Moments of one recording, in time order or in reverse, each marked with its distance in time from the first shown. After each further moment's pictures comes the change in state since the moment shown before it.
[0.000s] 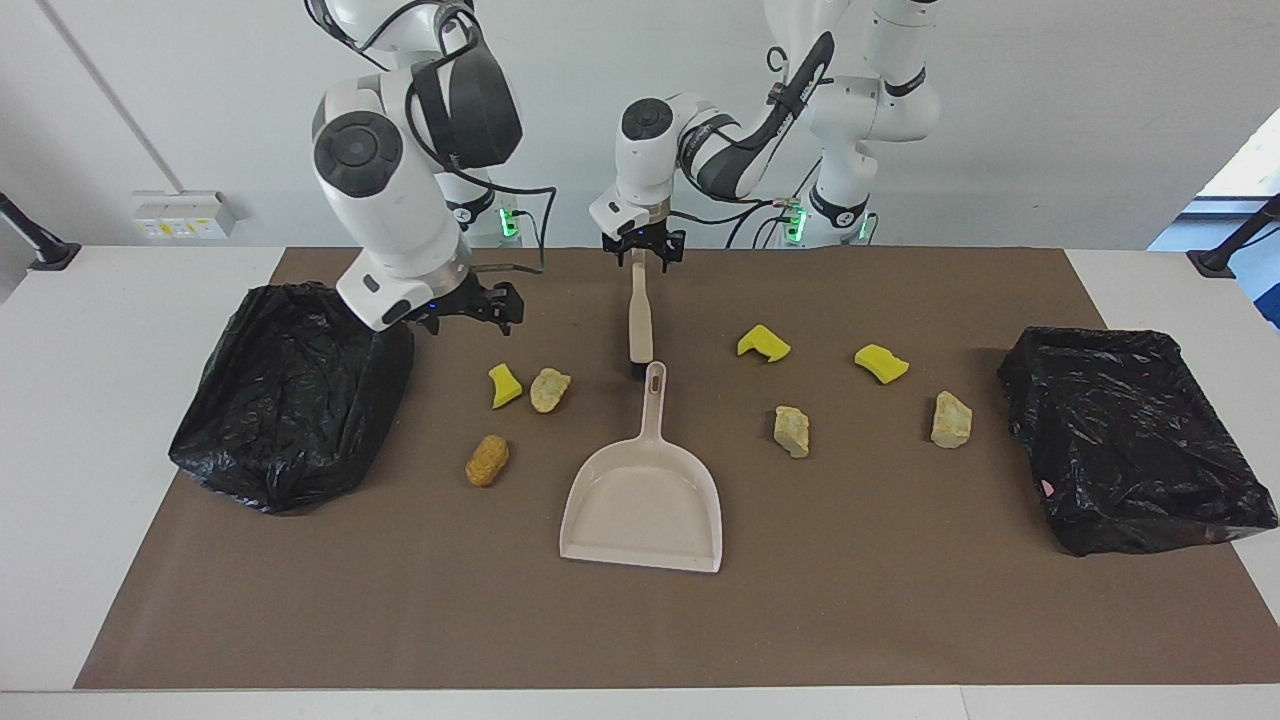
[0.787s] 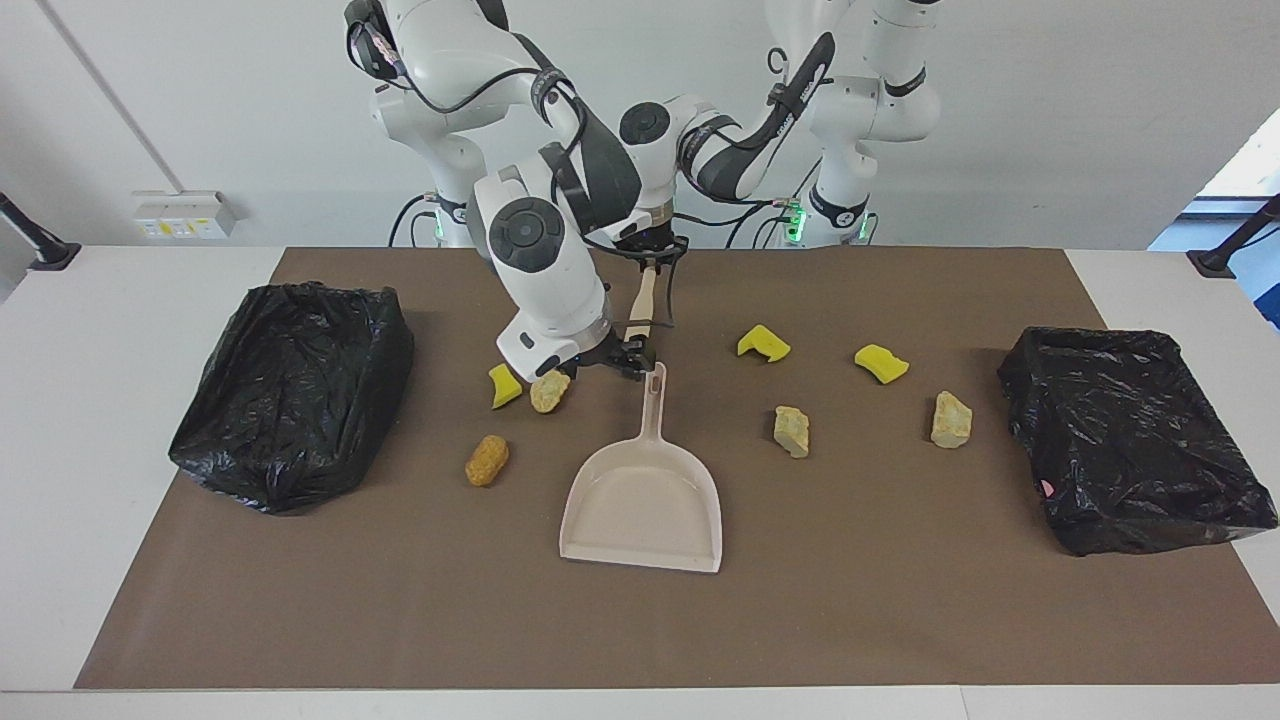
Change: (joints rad) left arm 0.000 -0.011 0.008 0.003 0.045 -0.096 0.046; right arm 0.150 0.150 0.006 0.001 0.121 0.259 0.168
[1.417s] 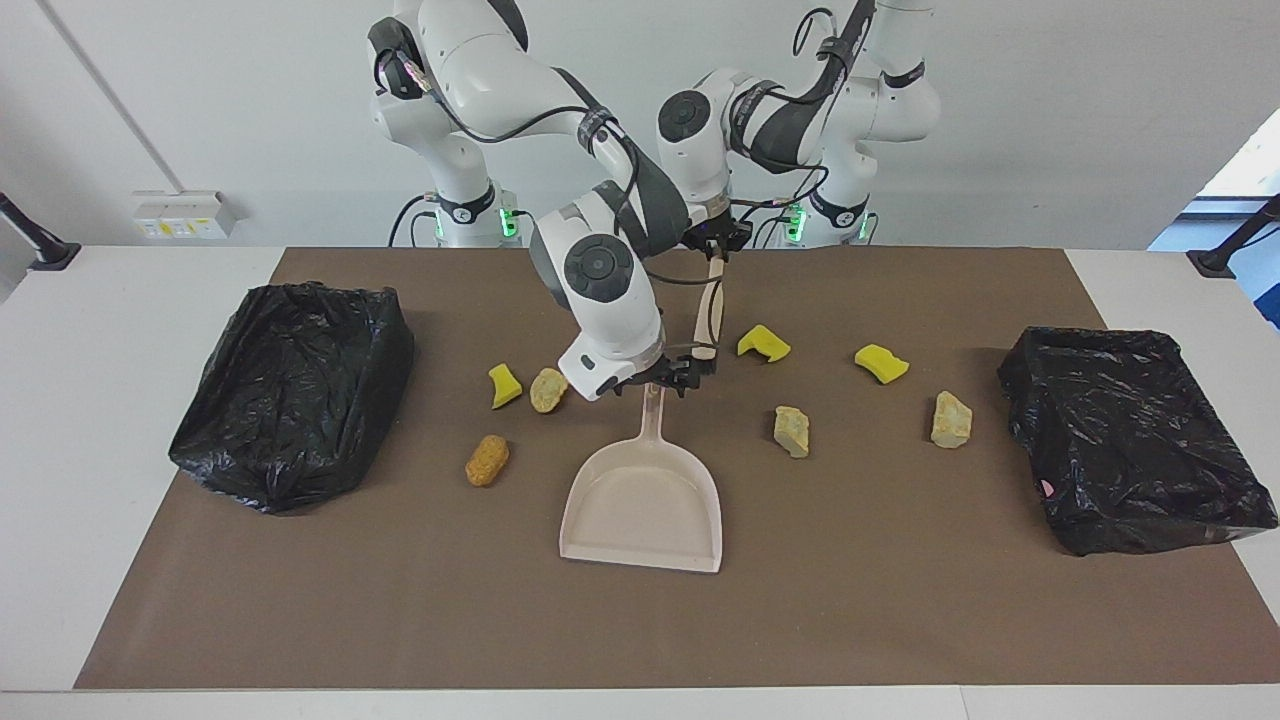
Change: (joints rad) left arm 0.002 -0.206 0.213 0.003 0.005 -0.340 0.185; right arm 0.087 0.074 0.001 -0.040 -0.016 0.137 0.062
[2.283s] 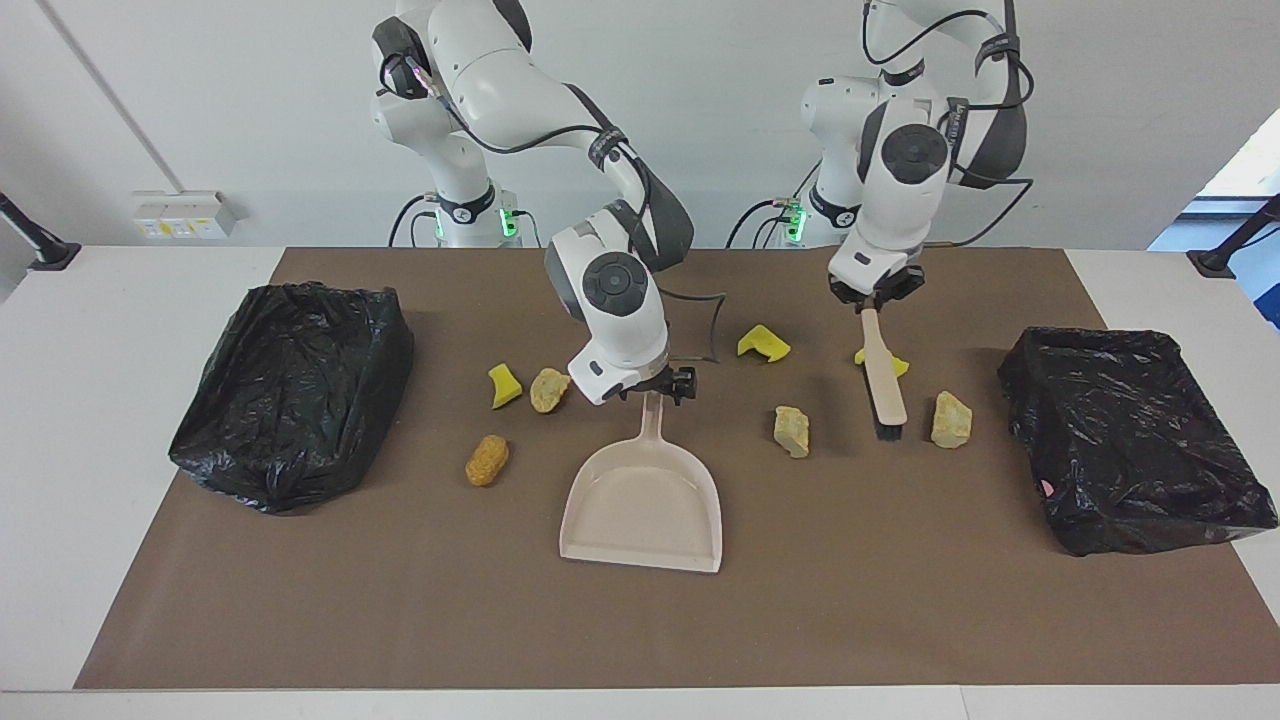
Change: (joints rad) left arm 0.013 0.011 0.574 0.001 0.221 0.135 0.336; right arm 0.021 -0.003 0.000 -0.082 -0.024 0.068 0.071
